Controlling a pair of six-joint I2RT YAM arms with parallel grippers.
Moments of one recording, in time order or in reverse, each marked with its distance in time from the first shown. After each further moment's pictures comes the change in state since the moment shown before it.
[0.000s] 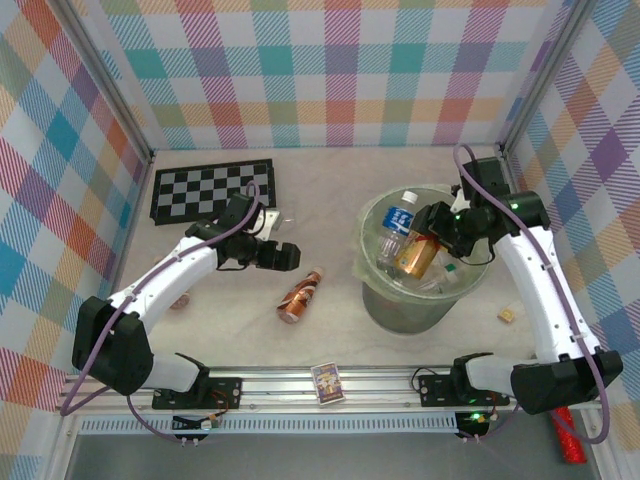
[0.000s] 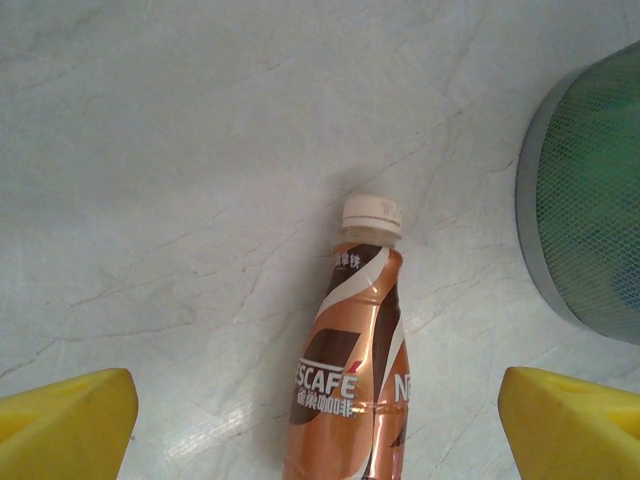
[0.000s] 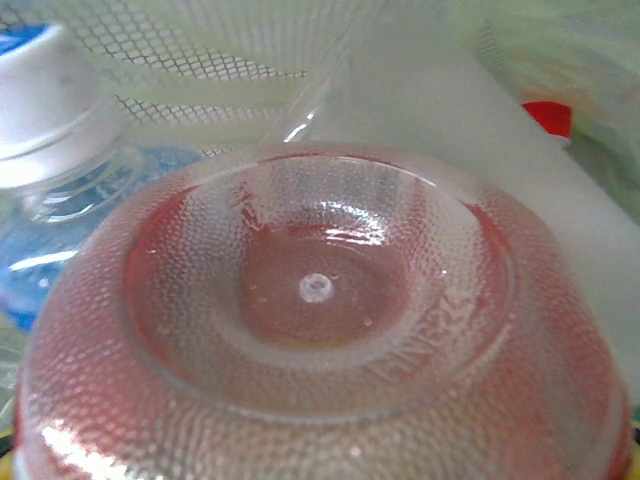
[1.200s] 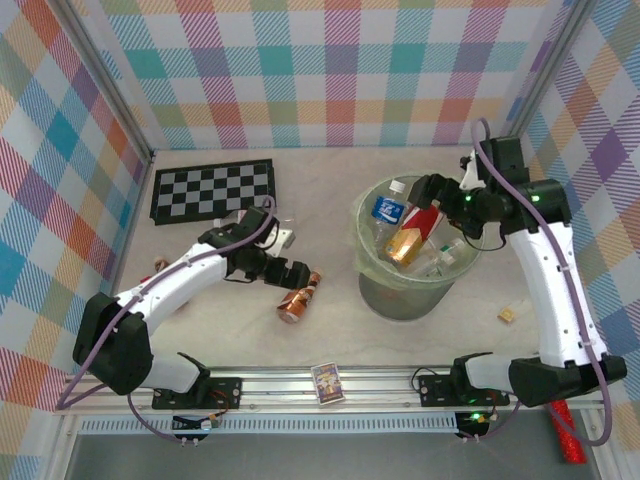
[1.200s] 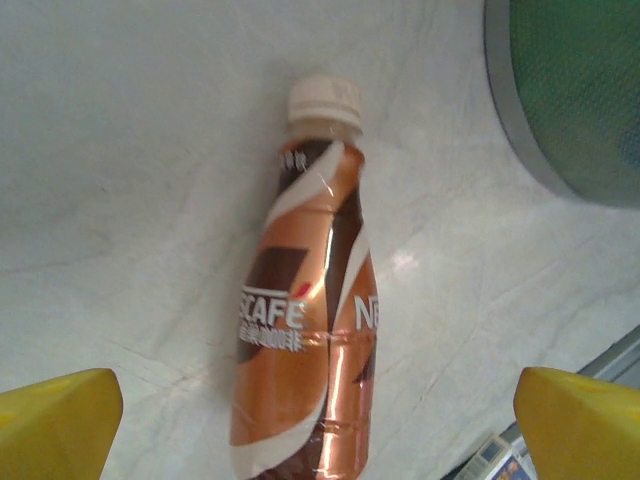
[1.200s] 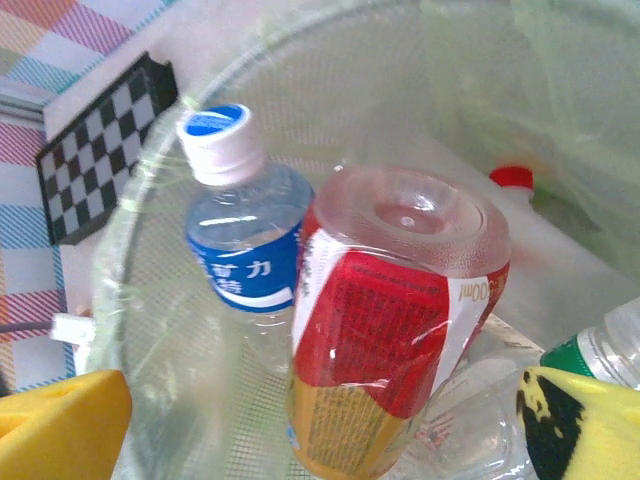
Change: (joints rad) left arm -0.111 0.007 -0.064 -0.035 0.022 -0.008; right arm -0.006 0.026 0.262 -0.040 0.043 -0.094
